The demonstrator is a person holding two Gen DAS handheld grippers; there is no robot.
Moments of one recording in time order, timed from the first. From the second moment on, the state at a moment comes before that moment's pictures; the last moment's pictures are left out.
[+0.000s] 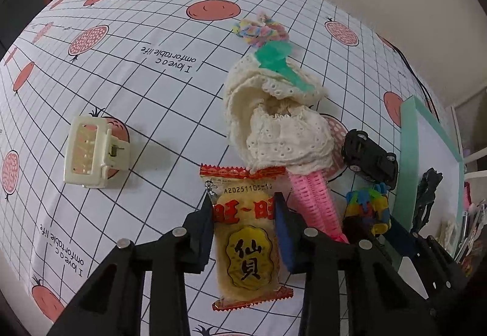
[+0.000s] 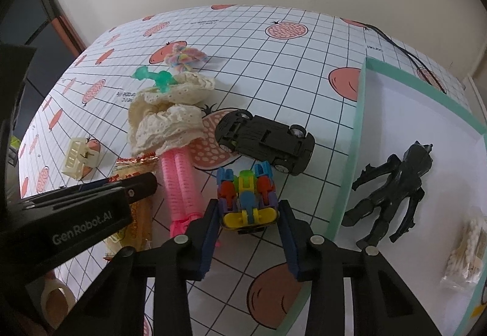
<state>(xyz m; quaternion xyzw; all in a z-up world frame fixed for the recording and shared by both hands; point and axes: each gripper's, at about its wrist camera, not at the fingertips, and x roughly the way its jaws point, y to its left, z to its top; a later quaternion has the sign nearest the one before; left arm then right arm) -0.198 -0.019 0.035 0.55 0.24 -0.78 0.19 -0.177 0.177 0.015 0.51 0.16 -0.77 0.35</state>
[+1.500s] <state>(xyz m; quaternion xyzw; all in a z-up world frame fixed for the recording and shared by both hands) -0.190 -0.022 0.106 0.50 0.25 -0.82 0.17 -0.173 0.198 0.083 0.45 0.13 -0.81 0.36</state>
